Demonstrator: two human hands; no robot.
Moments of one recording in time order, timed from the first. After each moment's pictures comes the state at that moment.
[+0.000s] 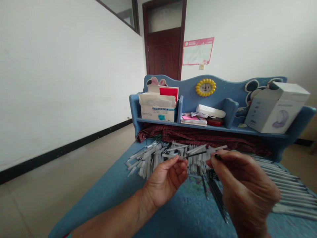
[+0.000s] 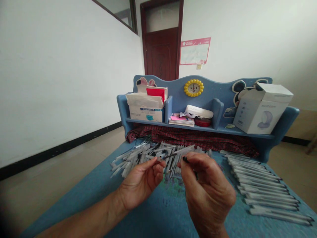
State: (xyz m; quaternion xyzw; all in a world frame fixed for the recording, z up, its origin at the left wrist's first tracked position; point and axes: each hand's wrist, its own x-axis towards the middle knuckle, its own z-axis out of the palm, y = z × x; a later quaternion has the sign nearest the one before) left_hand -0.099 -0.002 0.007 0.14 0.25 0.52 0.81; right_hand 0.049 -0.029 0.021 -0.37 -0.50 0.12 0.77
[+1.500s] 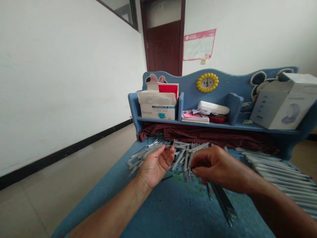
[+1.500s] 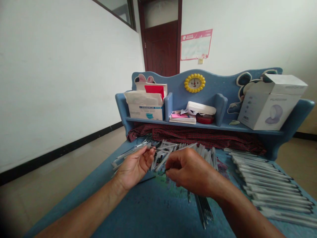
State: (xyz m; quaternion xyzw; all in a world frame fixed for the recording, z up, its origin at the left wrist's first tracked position) left_hand -0.126 0.034 0.005 0.16 0.30 0.63 0.70; right_hand 0.068 0.019 0.050 -0.37 -0.80 0.40 0.24
